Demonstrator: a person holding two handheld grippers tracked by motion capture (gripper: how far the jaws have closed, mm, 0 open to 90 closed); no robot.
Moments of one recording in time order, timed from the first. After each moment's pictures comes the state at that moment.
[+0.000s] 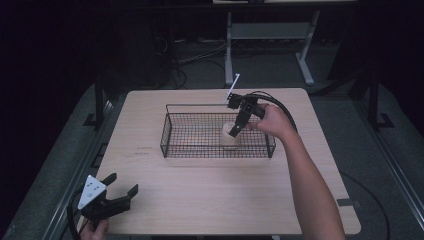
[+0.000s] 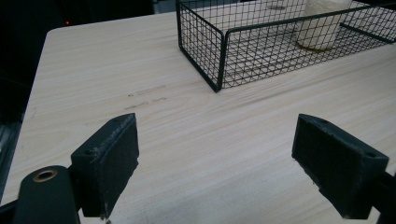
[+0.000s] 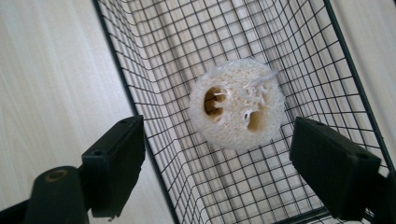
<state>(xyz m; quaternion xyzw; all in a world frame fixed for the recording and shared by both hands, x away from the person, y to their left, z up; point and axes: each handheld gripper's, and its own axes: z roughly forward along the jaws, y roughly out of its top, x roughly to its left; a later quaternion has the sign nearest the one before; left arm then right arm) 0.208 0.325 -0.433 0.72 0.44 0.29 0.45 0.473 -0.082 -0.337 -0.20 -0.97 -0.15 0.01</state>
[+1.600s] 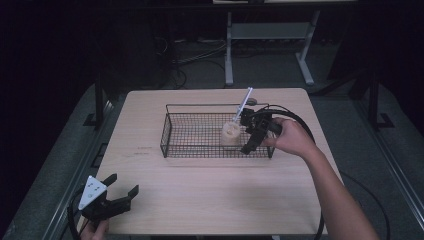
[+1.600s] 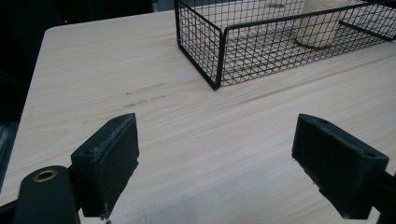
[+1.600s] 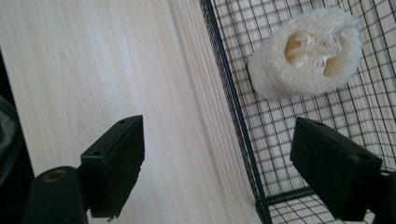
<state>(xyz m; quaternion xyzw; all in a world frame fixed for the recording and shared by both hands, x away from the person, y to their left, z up) 0.207 0.326 -0.434 0.72 0.44 0.29 0.45 0.405 -0.108 -0.326 -0.16 -0.97 -0.16 -0.01</state>
